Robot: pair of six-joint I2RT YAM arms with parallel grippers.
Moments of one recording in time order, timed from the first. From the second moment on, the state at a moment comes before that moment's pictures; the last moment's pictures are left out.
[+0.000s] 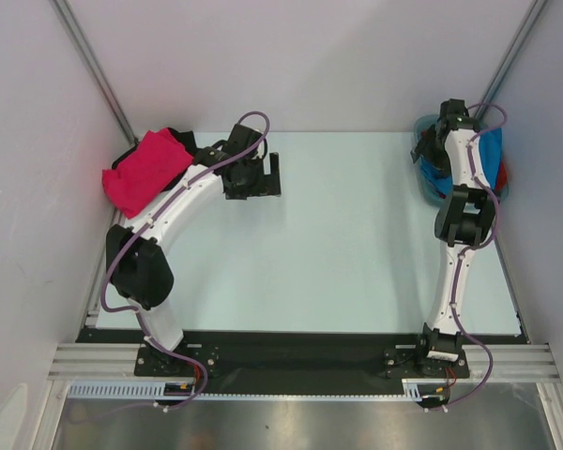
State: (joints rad) left arm -0.48 1.77 1.66 -0.84 -0.05 -0.47; right arm -0.15 2.48 2.44 -1.02 0.11 0.54
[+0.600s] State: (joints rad) left arm -0.48 1.77 1.66 -0.84 -0.05 -0.47; right arm -0.15 2.44 2.37 -0.97 0.11 0.54
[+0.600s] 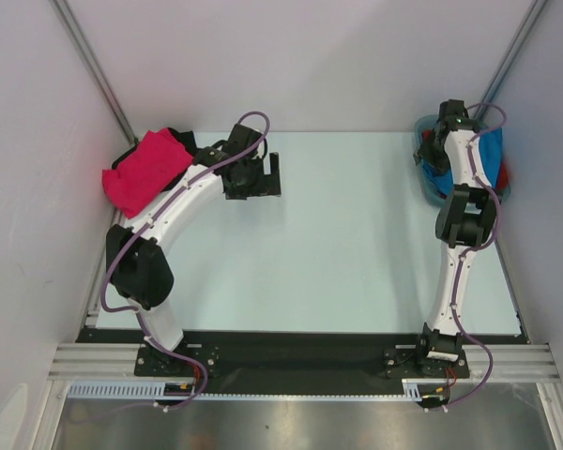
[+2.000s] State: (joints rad) left arm -0.47 1.77 1.66 -0.84 -0.04 -0.46; right arm -0.17 2.37 2.33 -0.97 0.06 0.57
